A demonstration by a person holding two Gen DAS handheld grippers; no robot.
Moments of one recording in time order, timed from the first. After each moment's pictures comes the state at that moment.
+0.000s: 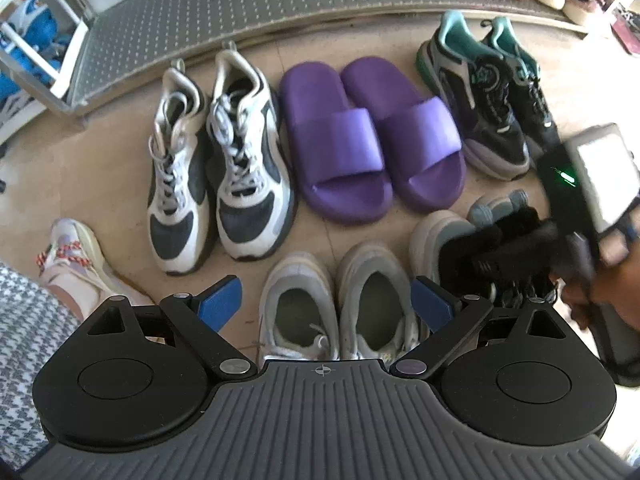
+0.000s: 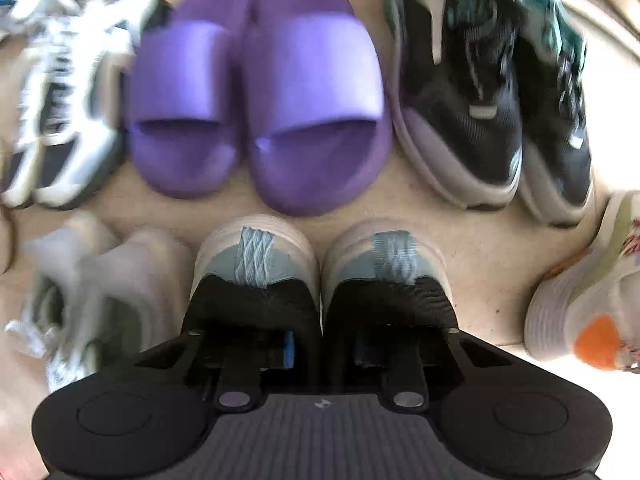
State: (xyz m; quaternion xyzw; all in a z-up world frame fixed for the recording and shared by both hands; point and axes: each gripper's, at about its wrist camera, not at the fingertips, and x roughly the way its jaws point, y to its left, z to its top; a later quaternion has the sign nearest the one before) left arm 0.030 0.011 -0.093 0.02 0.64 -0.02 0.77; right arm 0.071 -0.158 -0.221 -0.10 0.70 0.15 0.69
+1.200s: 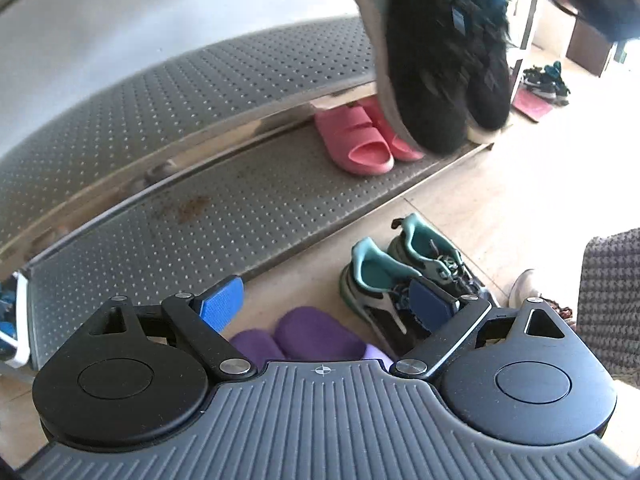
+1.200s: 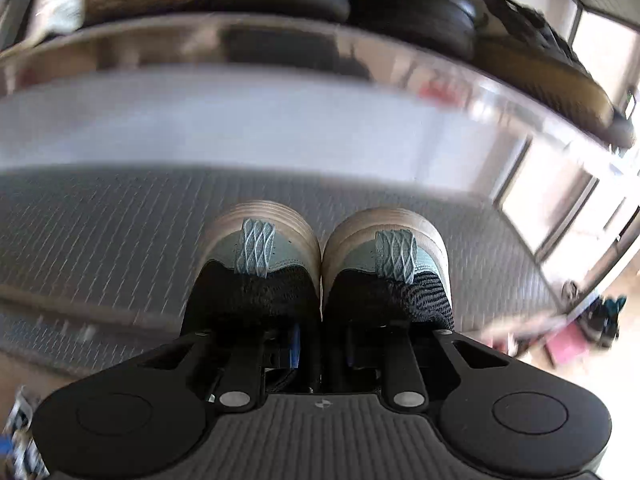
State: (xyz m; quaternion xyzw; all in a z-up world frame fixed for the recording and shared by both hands) left arm 0.194 -0.054 -0.010 0.09 0.44 -0.17 0.88; right arm 0.396 -0.260 0.079 -0.12 0.37 0.05 0.92
